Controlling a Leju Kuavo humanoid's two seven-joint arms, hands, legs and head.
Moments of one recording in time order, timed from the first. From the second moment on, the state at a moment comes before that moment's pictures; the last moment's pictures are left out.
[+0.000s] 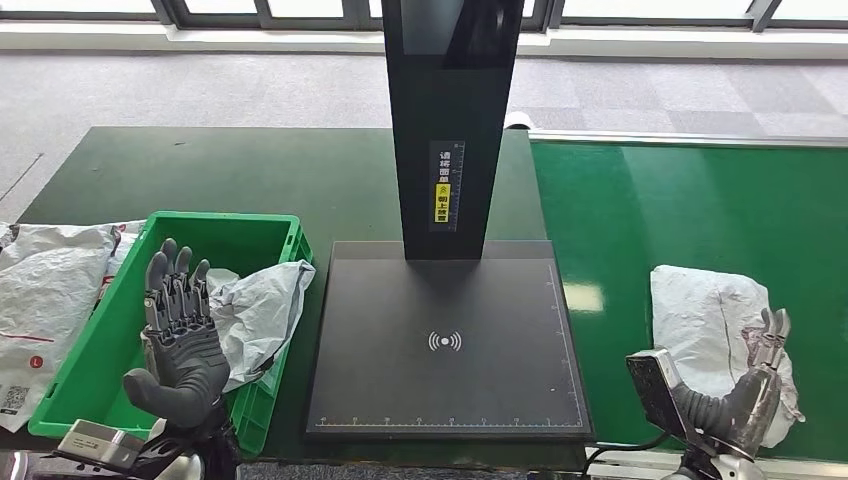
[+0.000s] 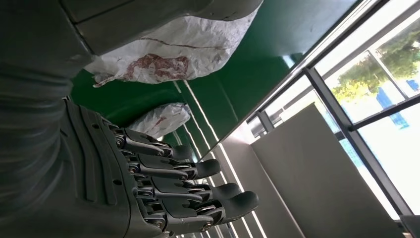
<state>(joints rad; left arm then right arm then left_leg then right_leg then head) 0.14 -0.29 0.00 -1.79 -0.12 -0.05 -0.70 0.14 0.24 -0.45 -1.52 1.09 -0.47 -0.30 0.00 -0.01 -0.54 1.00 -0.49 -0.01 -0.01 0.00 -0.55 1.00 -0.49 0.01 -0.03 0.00</state>
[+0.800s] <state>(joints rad) 0.06 -0.29 -0.04 -1.68 -0.25 0.11 -0.58 -0.03 0.01 -0.76 -0.90 1.44 -0.42 -0.11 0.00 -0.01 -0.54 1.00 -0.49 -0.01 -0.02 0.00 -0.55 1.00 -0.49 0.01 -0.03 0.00</state>
